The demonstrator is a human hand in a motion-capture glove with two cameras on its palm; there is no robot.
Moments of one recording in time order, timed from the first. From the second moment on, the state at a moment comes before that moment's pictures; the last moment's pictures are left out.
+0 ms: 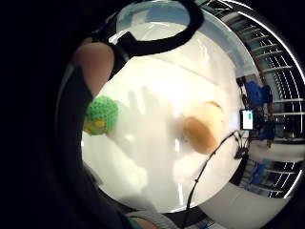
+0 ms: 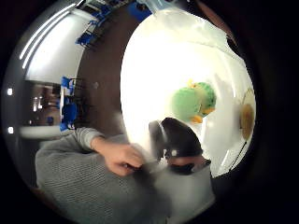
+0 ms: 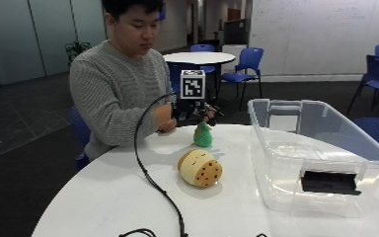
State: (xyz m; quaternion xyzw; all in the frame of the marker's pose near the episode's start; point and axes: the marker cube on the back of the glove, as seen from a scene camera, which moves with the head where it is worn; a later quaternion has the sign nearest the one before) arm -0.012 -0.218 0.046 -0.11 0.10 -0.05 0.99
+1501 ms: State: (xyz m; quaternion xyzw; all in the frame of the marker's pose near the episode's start) arm 0.000 -0.453 -0.088 0.02 0.20 -0.03 0.98
